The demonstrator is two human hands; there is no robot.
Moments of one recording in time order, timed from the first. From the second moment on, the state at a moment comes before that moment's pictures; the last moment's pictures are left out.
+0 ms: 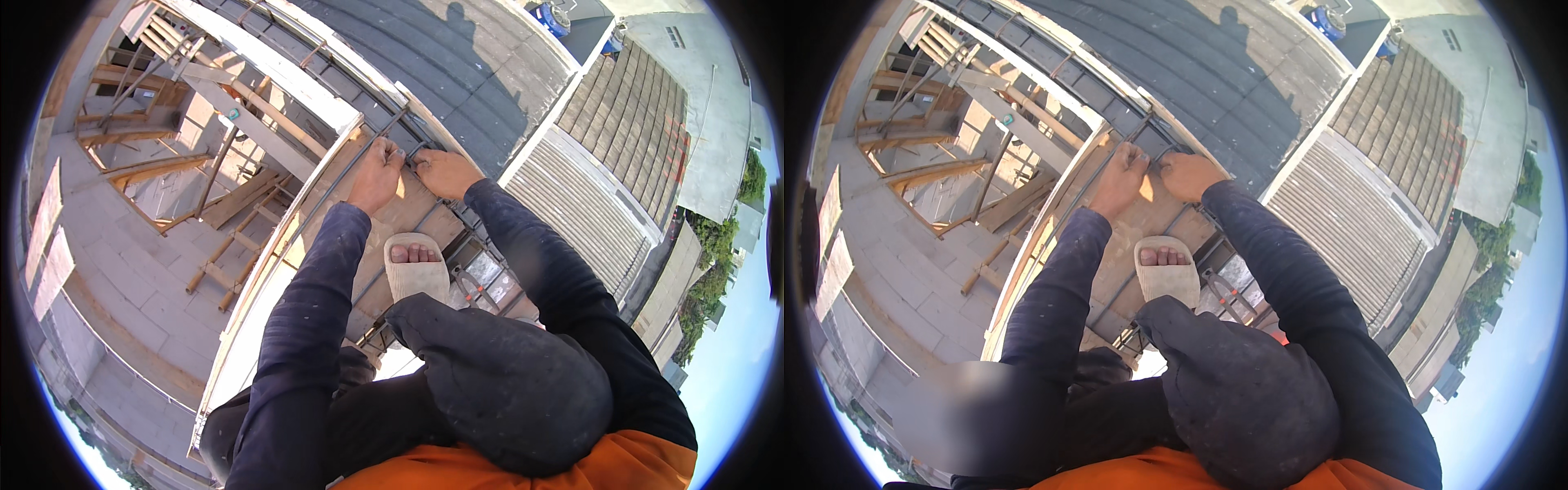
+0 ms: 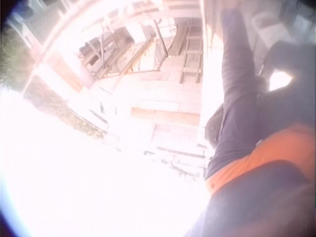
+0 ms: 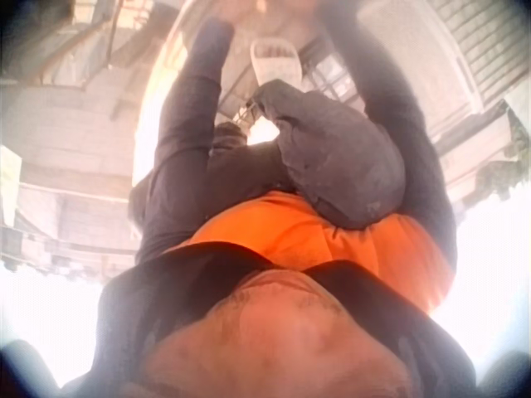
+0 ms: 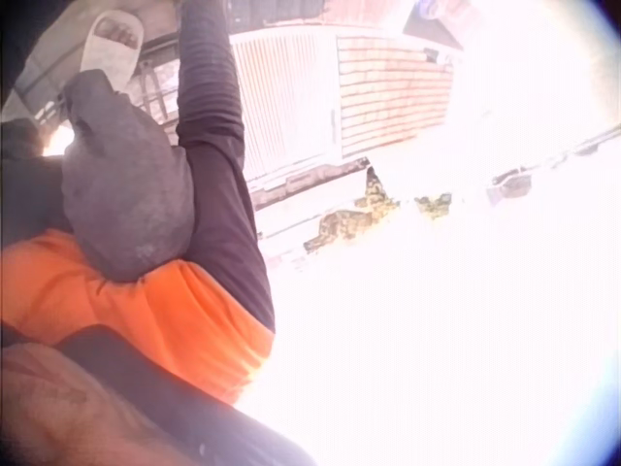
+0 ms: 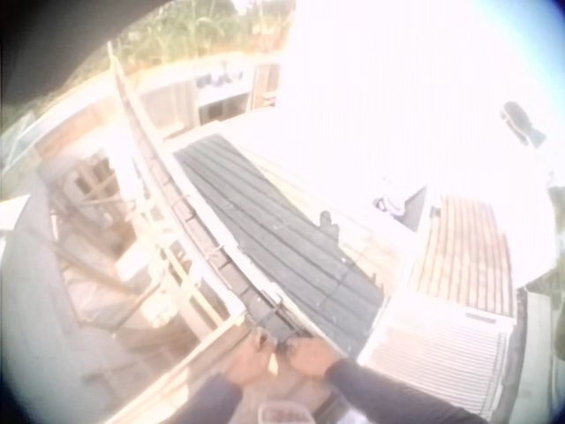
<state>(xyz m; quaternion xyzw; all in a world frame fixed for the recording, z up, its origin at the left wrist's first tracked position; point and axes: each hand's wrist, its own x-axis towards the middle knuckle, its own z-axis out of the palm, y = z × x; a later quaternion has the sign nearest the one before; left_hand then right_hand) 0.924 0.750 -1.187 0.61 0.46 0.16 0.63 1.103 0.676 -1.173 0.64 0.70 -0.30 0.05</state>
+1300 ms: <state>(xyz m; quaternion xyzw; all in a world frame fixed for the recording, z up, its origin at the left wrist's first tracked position) 0.911 0.713 -1.160 0.53 0.53 0.19 0.64 1.091 0.772 -1.105 0.67 0.46 -0.54 0.19</state>
